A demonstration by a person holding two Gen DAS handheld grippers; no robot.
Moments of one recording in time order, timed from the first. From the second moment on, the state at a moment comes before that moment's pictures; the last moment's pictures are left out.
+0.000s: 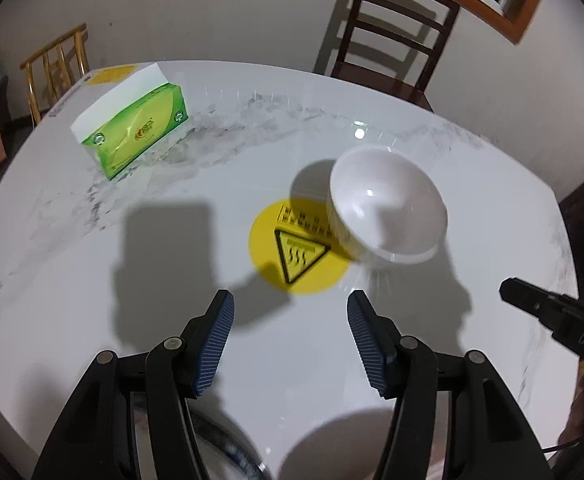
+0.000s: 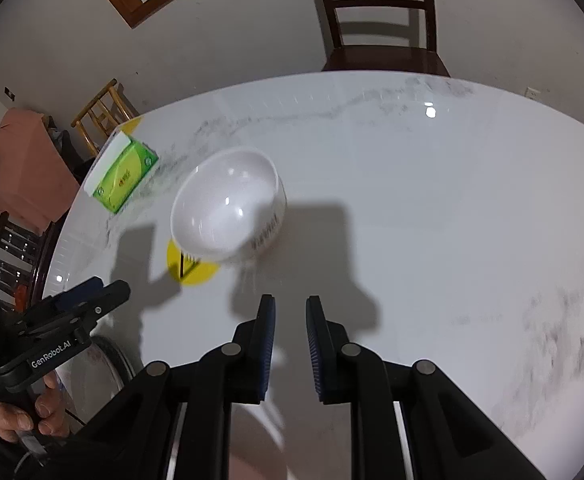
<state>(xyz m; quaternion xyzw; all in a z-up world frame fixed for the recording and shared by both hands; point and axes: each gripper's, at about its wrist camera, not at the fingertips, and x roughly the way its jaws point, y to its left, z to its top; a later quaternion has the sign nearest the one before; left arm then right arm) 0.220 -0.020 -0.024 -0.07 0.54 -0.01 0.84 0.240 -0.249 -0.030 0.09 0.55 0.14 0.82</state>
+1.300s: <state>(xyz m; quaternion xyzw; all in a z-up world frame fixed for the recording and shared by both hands) 0.303 -0.048 -0.074 -0.10 0.57 -0.05 0.81 0.308 -0.208 -0.073 0.08 0.57 0.14 0.80</state>
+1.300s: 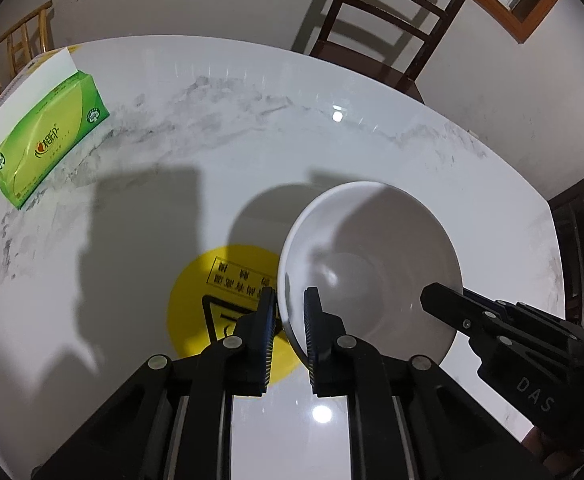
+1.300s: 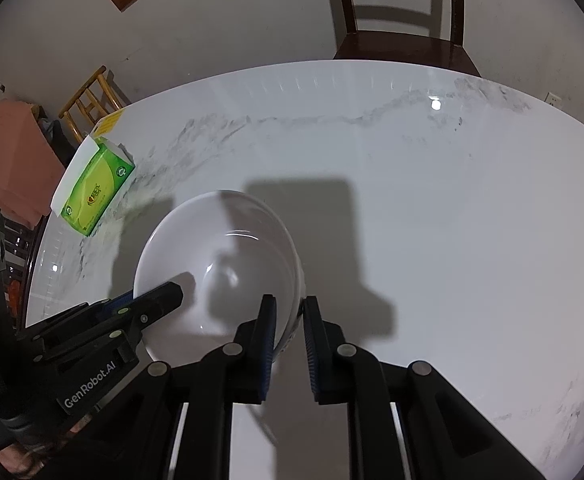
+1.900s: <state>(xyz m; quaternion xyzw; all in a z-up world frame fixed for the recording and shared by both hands) 0.257 -0.062 -0.040 -0.07 0.56 -0.07 0.82 0.250 -0.224 -0.032 0.07 0.56 0.13 0.82</state>
